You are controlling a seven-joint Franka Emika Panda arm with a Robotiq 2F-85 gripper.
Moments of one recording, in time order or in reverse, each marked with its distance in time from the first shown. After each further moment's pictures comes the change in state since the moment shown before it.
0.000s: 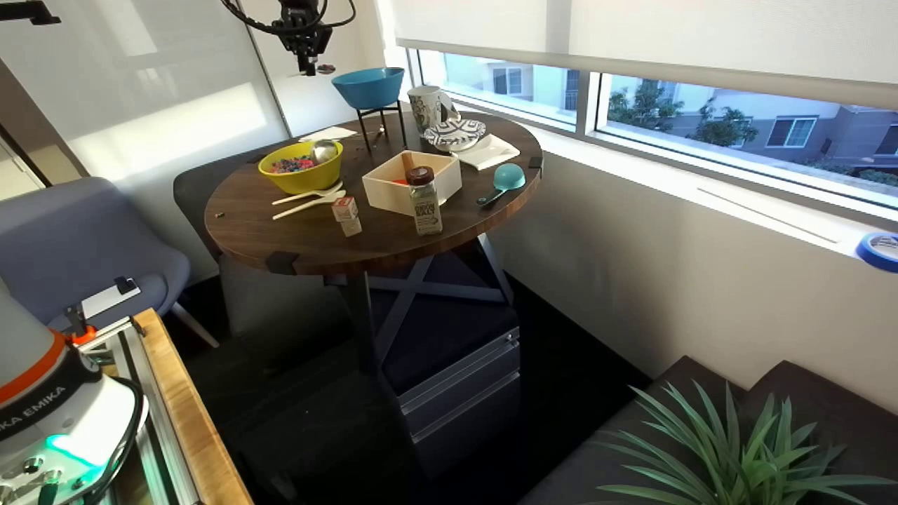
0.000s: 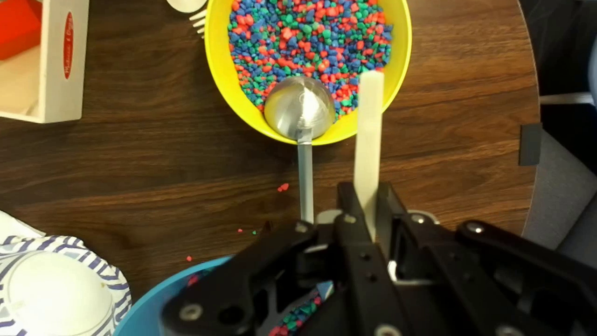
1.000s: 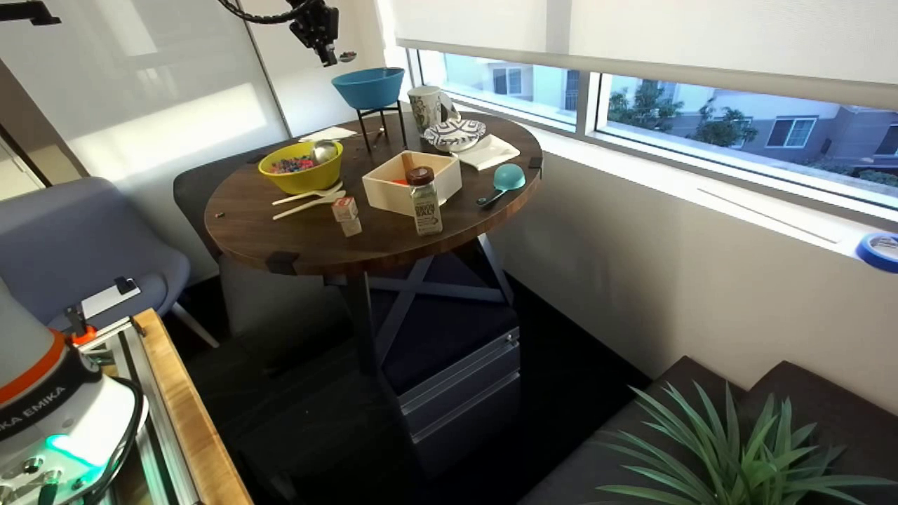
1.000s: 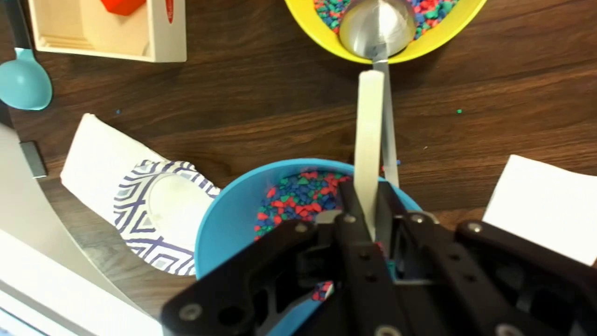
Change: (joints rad) arm 0.140 0.106 -0.042 0.165 -0.315 0.022 0.218
